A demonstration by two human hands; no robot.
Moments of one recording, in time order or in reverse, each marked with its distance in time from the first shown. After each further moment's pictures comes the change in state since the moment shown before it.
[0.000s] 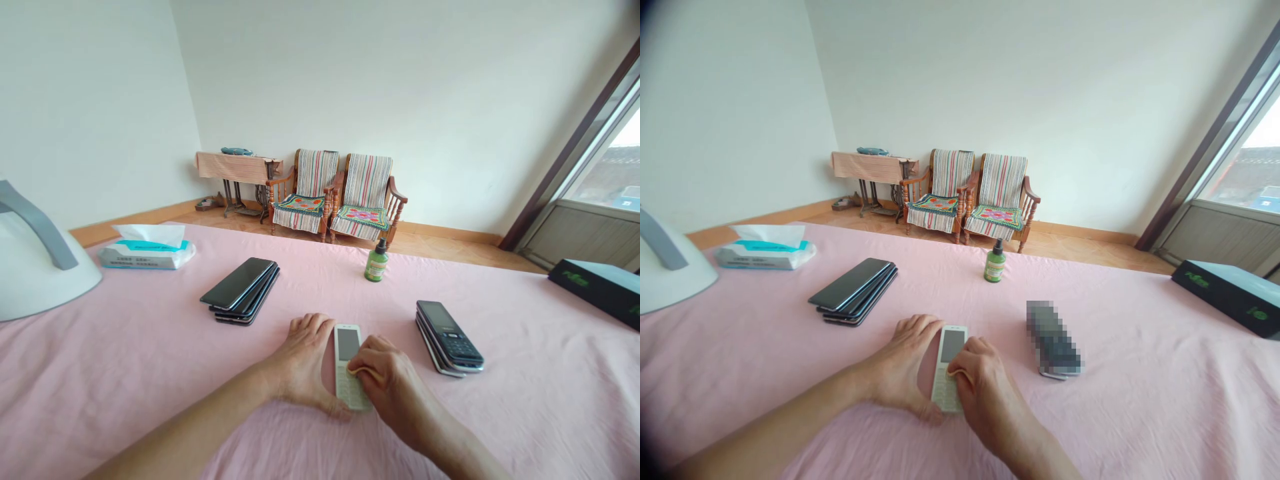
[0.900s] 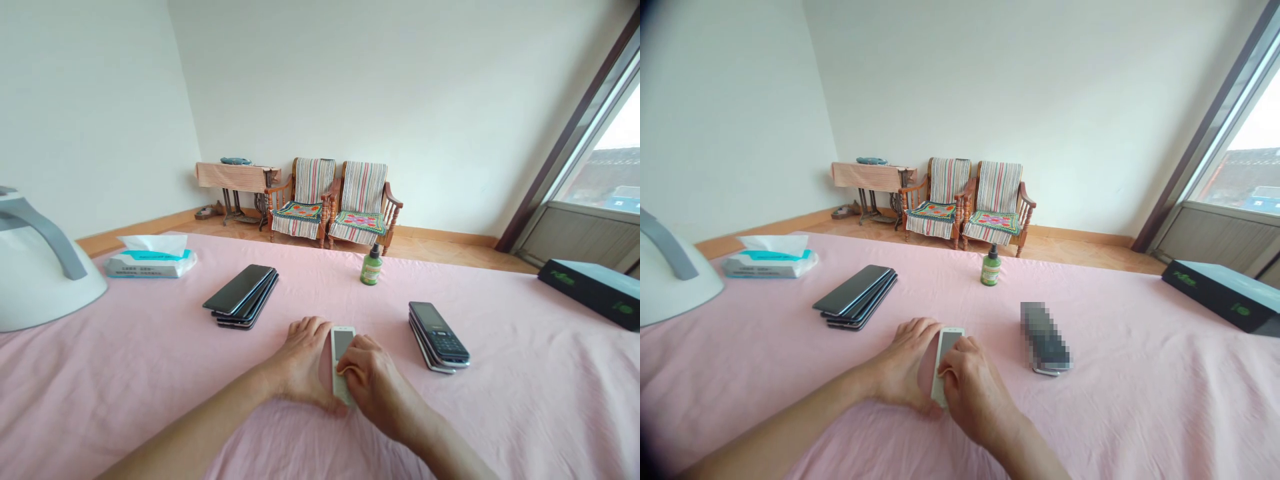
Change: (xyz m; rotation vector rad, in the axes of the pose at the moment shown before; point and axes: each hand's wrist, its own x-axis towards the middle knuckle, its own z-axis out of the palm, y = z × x) left_hand 0.000 0.002 0.001 0.020 0.009 -0.002; right_hand 0.002 -0.012 0.007 -0.025 0.001 -0.032
